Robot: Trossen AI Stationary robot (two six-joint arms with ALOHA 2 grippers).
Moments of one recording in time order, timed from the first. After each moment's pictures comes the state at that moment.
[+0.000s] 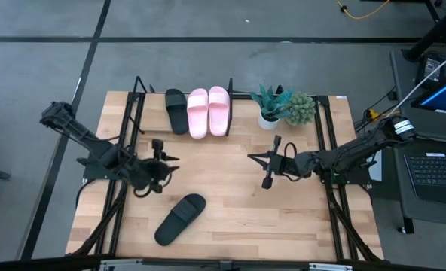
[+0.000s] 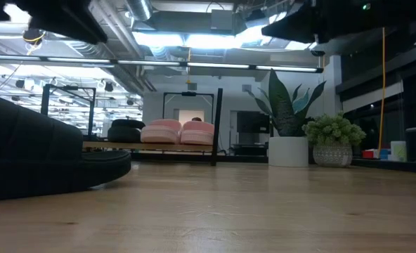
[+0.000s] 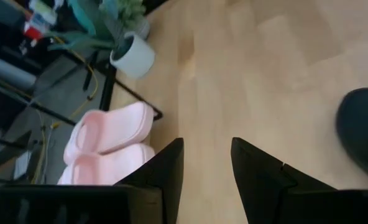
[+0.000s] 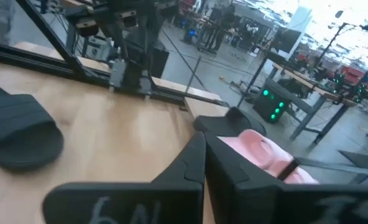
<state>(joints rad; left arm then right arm) -0.58 0.95 0.74 -0.62 -0.79 0.00 0.31 1.25 0.50 0.68 0.59 -0.31</state>
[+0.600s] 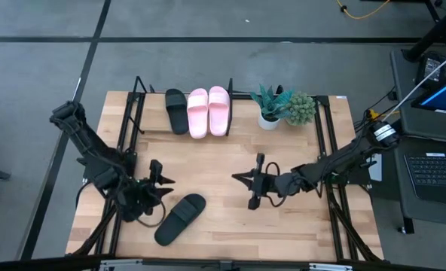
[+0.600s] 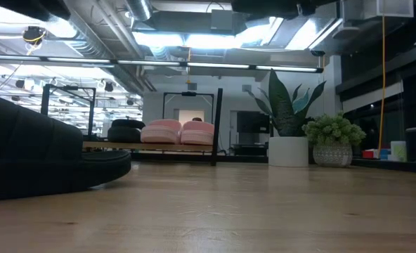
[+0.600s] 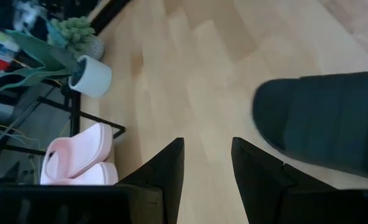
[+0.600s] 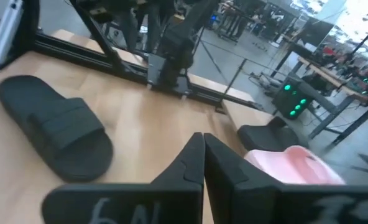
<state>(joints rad) -0.86 1.17 0.90 -0.80 -0.83 -0.17 0.45 1.52 0.81 0.50 0.66 -0.25</state>
